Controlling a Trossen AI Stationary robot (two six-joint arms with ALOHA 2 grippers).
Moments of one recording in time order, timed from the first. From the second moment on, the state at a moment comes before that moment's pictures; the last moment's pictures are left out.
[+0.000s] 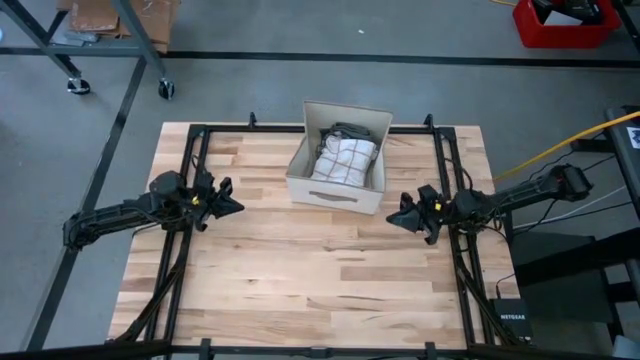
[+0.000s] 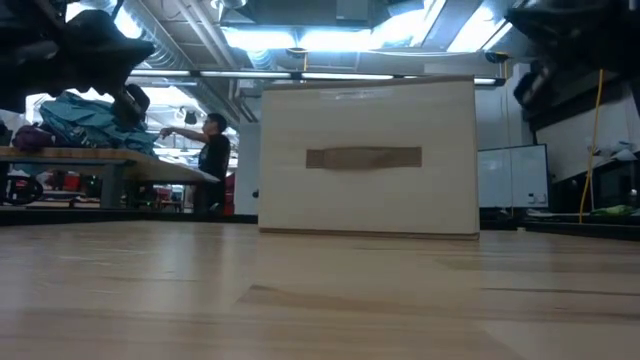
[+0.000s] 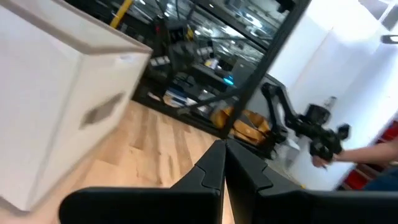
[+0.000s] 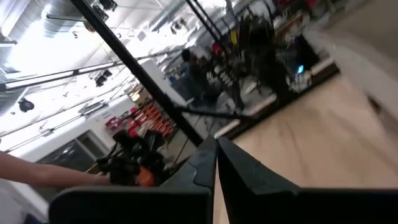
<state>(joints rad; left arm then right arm) 0.32 0.09 0.01 0.19 0.50 -0.55 0.23 0.61 0.09 0.70 0.06 0.67</state>
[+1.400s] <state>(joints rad) 0.31 0.13 0.01 0.06 0.32 -0.30 0.23 0.61 0.01 0.27 0.12 0.44</state>
